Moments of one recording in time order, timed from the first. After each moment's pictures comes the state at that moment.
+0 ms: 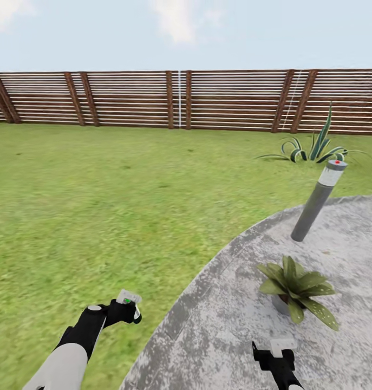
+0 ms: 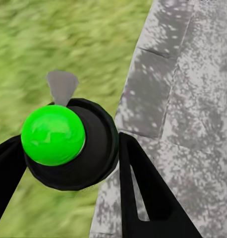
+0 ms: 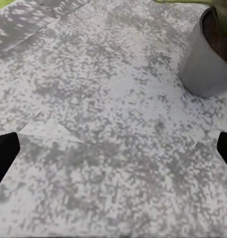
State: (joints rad) left arm -0.65 -0.06 0.59 -0.52 -0.81 0.14 -0.57; right arm -0.33 -0.03 -0.19 -0.44 0.22 -0.30 -0.05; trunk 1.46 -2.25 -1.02
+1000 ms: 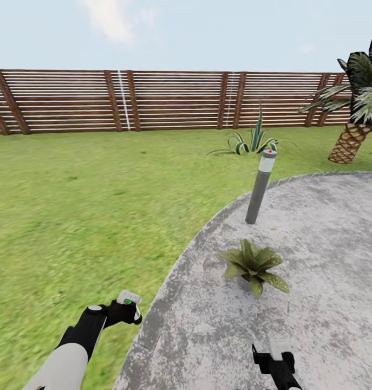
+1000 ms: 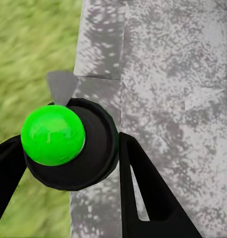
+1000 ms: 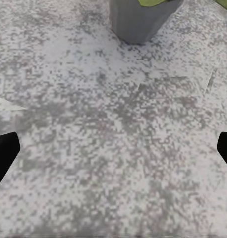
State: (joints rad) left arm -0.65 -0.07 0.58 -0.52 -0.81 0.16 -0.57; right arm -0.33 -0.03 -0.19 -0.42 0.22 -0.30 -0.05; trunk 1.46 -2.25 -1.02
